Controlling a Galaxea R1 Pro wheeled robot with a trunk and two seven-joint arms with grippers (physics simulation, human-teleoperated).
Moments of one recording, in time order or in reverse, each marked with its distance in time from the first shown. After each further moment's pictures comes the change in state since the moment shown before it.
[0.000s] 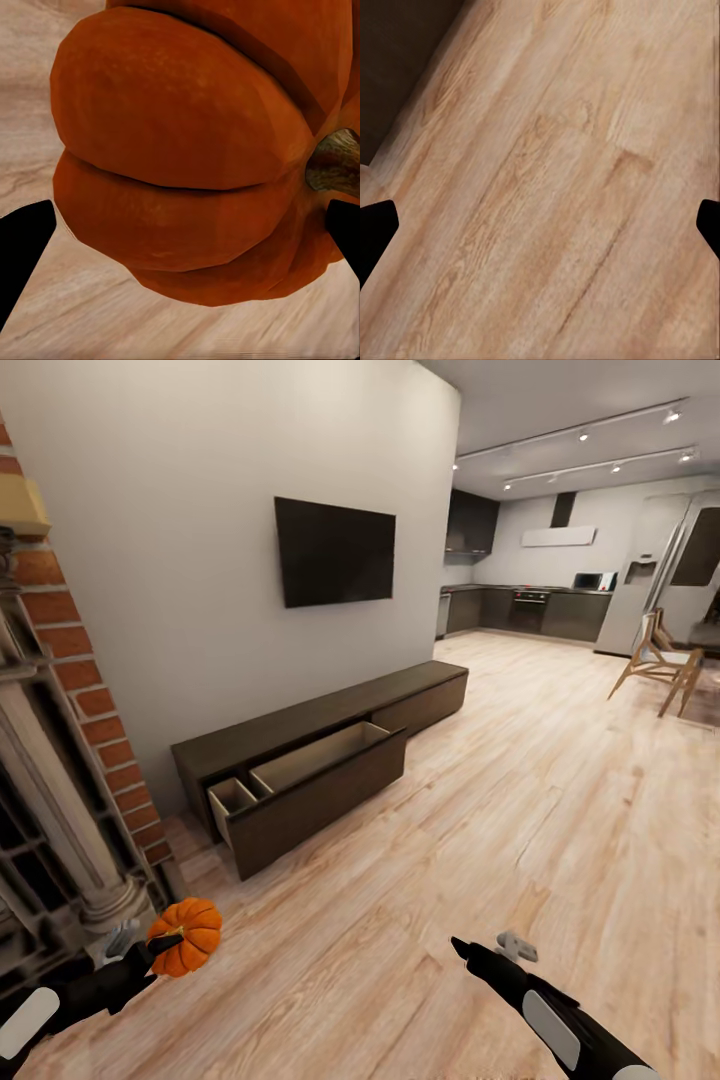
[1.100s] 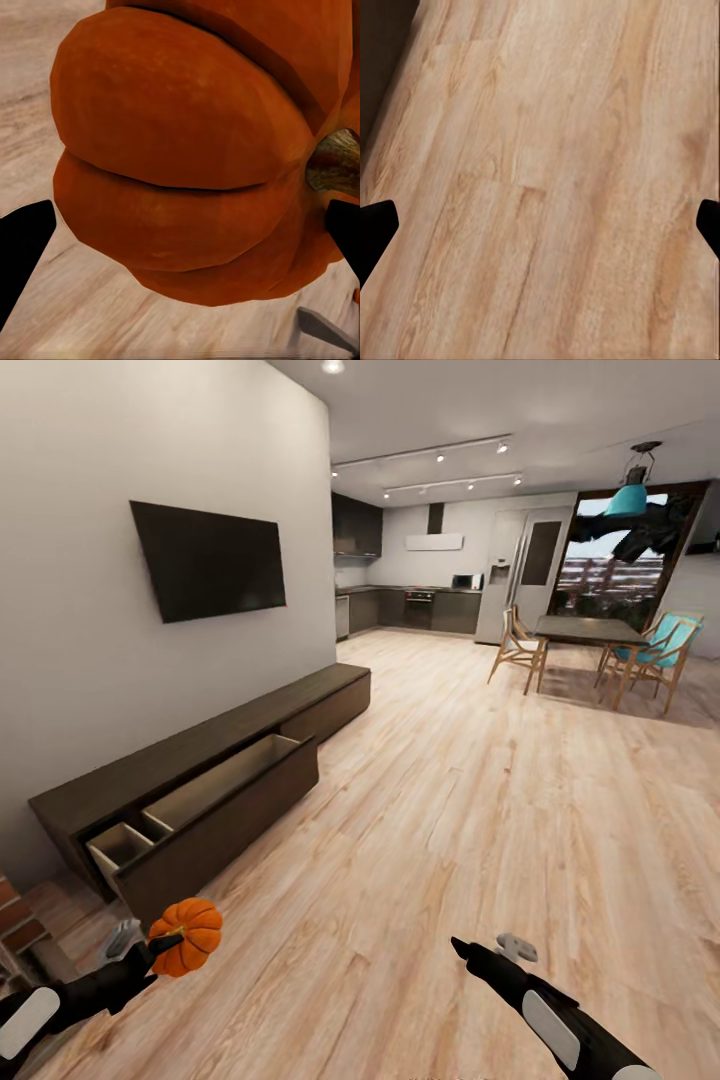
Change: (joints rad) left arm 0.000 -0.001 0.000 0.000 0.000 0.000 0.000; right arm 0.000 0.001 0.000 0.000 0.001 -0.002 -0.001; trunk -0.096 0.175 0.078
